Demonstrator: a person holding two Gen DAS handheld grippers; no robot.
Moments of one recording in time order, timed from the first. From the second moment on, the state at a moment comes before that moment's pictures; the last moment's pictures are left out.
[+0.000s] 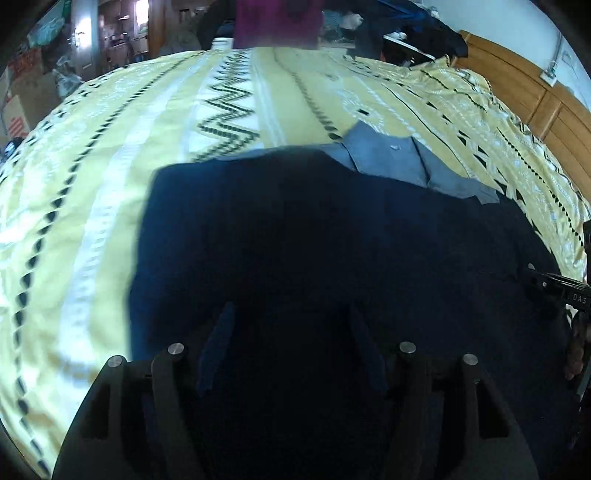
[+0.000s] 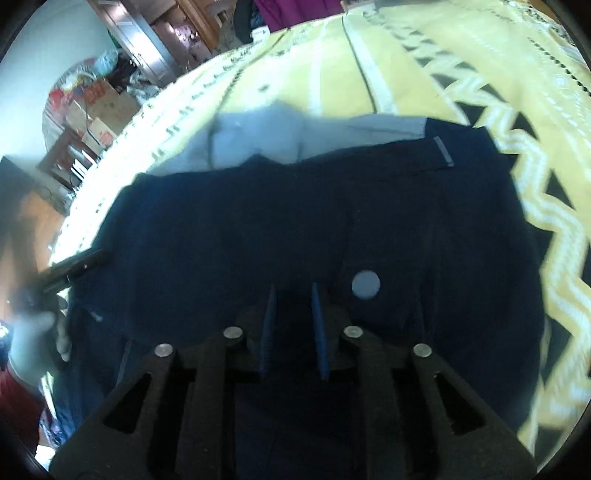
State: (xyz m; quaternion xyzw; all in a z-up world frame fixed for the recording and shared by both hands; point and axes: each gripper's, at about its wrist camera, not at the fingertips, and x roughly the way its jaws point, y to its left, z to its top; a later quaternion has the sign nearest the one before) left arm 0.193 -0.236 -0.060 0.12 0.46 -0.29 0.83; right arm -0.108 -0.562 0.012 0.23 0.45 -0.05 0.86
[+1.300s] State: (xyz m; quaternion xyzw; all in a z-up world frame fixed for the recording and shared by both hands) left arm -0.044 0.071 -0.030 -0.08 0.51 -0.28 0.81; right arm -0.393 -0.494 0.043 0.28 0.48 -0.11 0.82
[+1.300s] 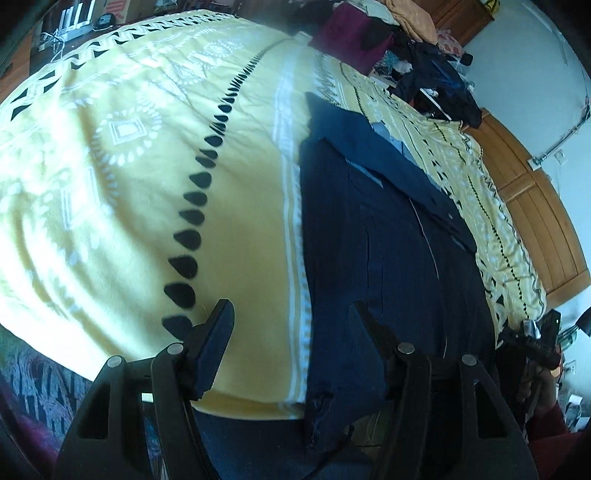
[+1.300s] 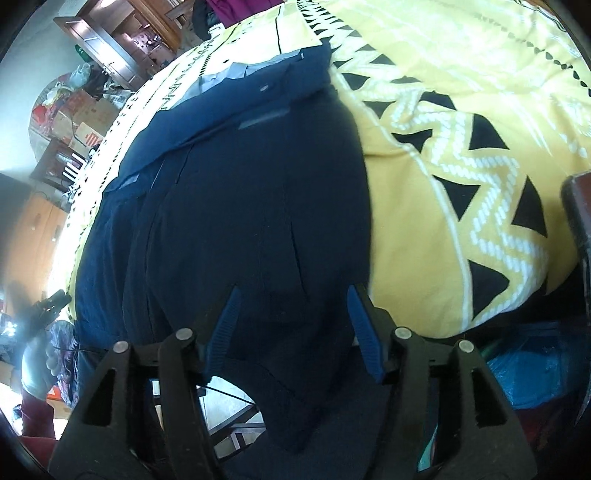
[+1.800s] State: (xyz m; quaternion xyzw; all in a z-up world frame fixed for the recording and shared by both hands) left arm -0.041 0.045 -0.043 -0.04 0.51 -0.28 0.81; right arm -0.378 -0.481 0.042 0.26 0.51 -0.12 0.81
